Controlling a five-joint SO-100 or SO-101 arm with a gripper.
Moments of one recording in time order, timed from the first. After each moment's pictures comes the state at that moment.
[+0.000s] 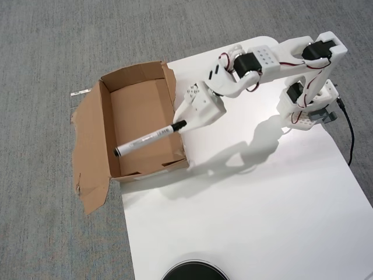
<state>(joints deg) -6.0 97.6 82.4 51.3 78.2</state>
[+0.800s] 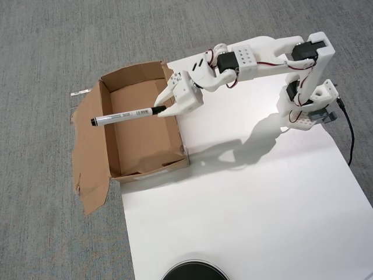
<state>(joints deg) 2.2 90.1 82.0 37.3 78.1</state>
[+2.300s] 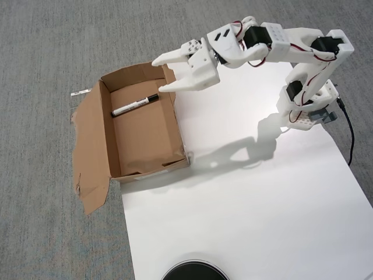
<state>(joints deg) 2.0 106.3 82.7 37.3 78.1</state>
